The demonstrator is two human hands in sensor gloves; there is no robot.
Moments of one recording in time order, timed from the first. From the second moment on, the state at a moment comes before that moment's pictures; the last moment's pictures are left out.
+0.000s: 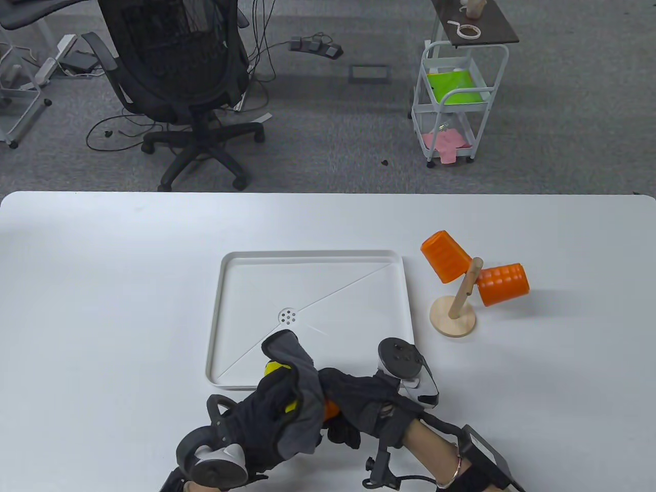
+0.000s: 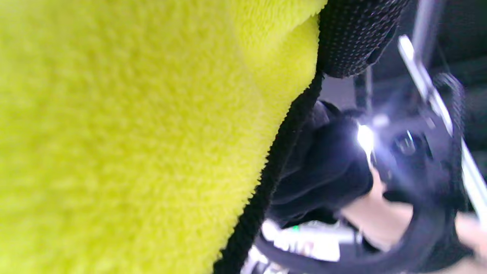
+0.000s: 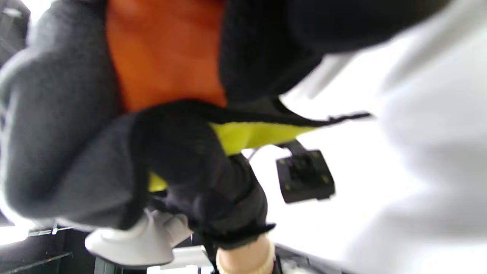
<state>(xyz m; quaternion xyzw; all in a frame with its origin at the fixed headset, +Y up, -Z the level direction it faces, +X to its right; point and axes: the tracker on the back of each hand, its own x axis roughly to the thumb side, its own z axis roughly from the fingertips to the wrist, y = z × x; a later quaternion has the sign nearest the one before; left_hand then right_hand) -0.156 -0.695 -0.177 0.27 -0.46 0.18 0.83 0.057 -0.722 -0.257 0.25 0.41 0.64 0.61</state>
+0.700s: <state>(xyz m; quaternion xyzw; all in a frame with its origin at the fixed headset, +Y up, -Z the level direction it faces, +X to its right) -0.173 -0.712 -0.204 0.14 -0.36 0.47 0.79 0.089 -0.648 -0.241 0.32 0.13 0.80 0.49</state>
